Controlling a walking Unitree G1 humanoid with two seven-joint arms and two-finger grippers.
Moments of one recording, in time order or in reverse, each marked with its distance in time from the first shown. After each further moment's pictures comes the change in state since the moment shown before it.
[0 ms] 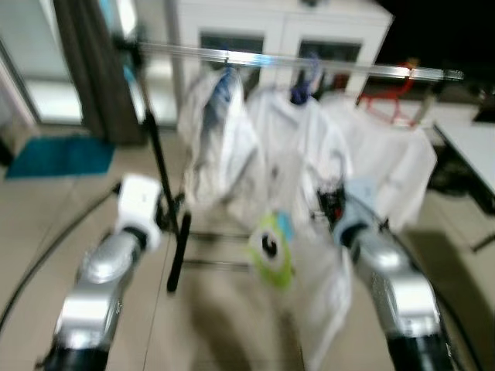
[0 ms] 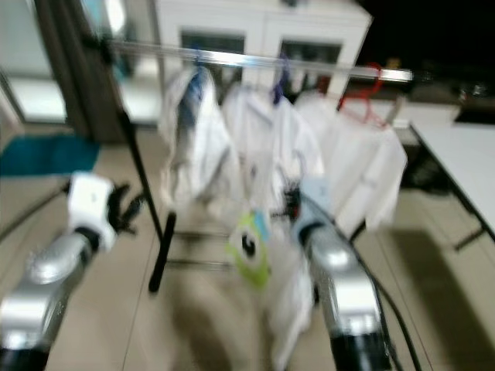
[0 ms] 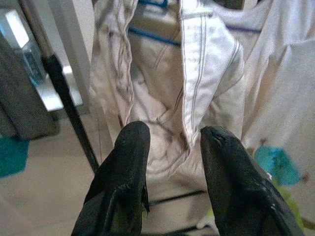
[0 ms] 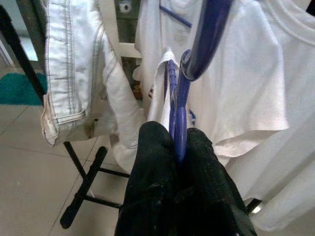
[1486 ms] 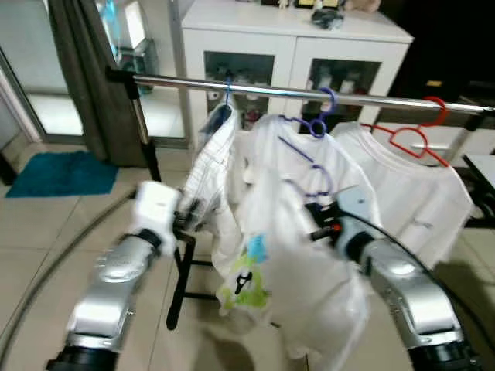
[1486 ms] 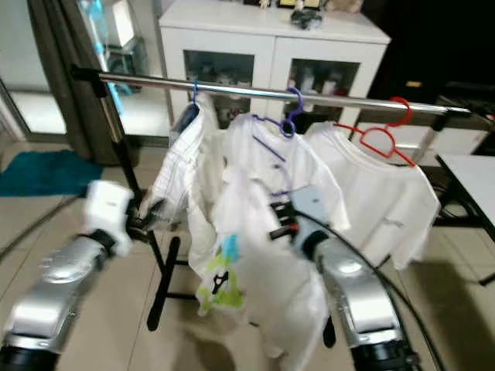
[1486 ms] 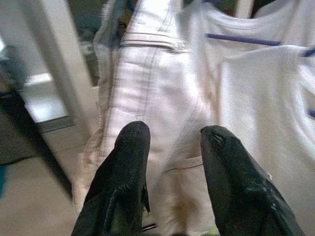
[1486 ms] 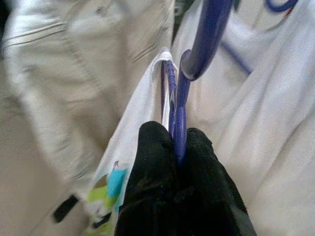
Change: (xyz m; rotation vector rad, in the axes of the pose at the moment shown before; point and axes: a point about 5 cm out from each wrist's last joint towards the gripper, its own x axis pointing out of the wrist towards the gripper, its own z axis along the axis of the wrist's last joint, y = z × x) left arm 0.002 -0.023 -0.005 0.025 0.023 -0.115; right arm -0.014 -0.003 -0.006 -0.140 0.030 0.192
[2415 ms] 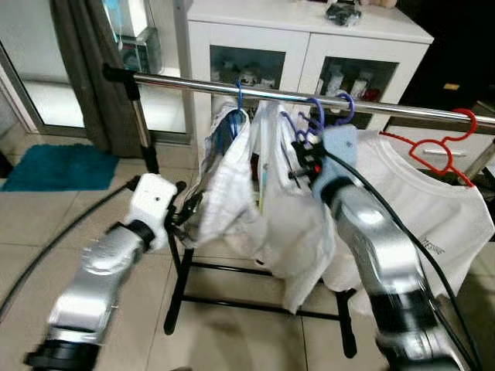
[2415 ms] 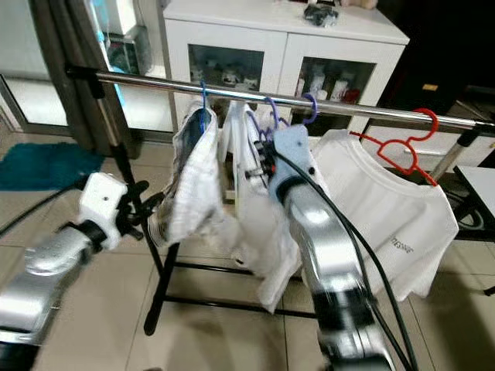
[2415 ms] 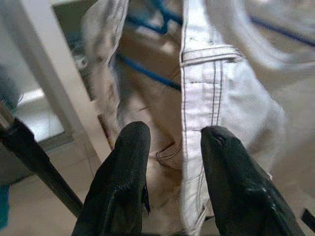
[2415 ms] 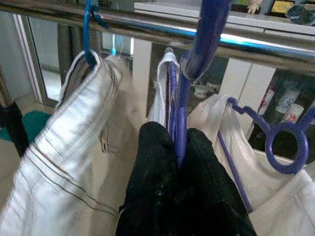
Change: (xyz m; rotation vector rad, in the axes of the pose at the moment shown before) left arm -0.010 0.017 0.023 0.118 -0.050 -0.116; right arm 0.045 0.016 0.089 0.029 -0.236 -0.100
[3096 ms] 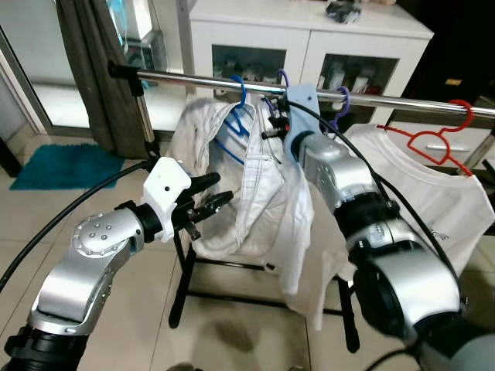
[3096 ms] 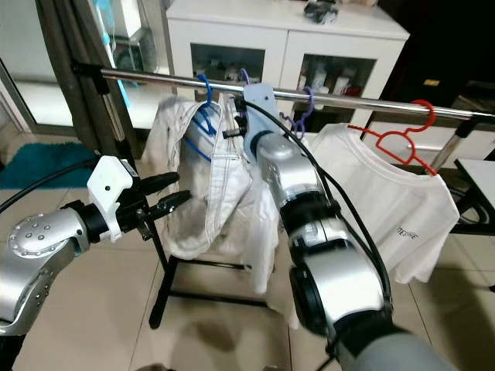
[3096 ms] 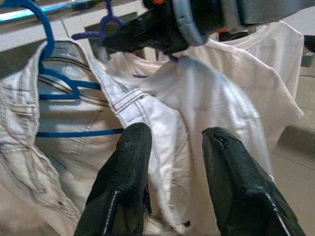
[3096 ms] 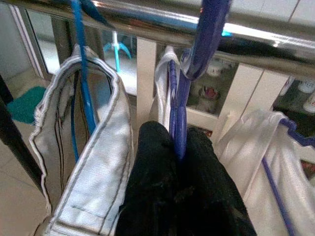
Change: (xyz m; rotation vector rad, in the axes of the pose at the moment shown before) left arm -0.002 -0.017 0.045 0.051 -0.090 -0.311; right arm 0.078 0.012 0.025 0.005 0.160 0.004
